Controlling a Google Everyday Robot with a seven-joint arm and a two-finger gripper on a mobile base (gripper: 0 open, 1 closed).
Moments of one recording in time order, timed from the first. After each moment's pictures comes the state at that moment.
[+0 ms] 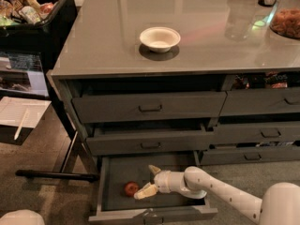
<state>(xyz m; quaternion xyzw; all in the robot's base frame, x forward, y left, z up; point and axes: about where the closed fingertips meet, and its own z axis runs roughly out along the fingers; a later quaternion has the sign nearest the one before) 0.540 0.021 0.301 -0.39 0.74 0.40 0.38</state>
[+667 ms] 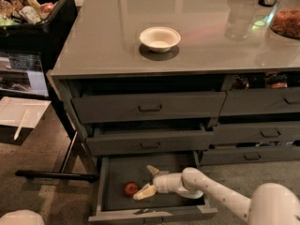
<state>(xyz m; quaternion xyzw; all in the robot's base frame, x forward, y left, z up) 0.549 0.028 0.274 -0.40 0.72 0.41 0.39</state>
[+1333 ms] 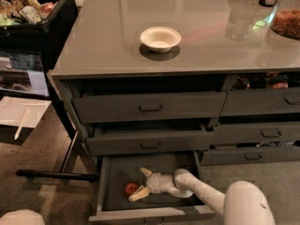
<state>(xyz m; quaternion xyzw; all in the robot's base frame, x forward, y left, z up) 0.567 0.058 0.207 -0.42 0.70 0.42 0.39</state>
